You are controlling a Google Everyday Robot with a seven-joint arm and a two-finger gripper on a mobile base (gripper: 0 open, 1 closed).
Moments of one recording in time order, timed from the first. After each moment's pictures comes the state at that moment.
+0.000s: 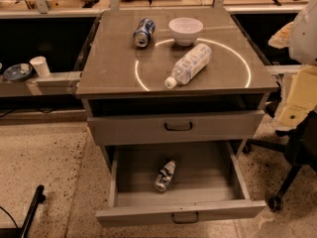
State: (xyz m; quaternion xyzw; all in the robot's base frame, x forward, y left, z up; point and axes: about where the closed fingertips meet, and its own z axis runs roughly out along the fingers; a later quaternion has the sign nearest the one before) arm 0.438 -0.216 0.977 -0.60 0.78 -0.04 0.16
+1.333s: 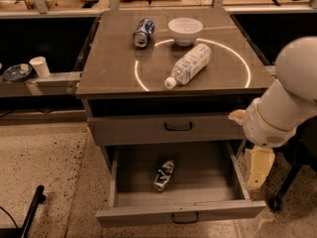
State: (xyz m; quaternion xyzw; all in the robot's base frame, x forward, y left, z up) arm 0.430 -0.200 0.785 -0.68 0.72 0.03 0.11
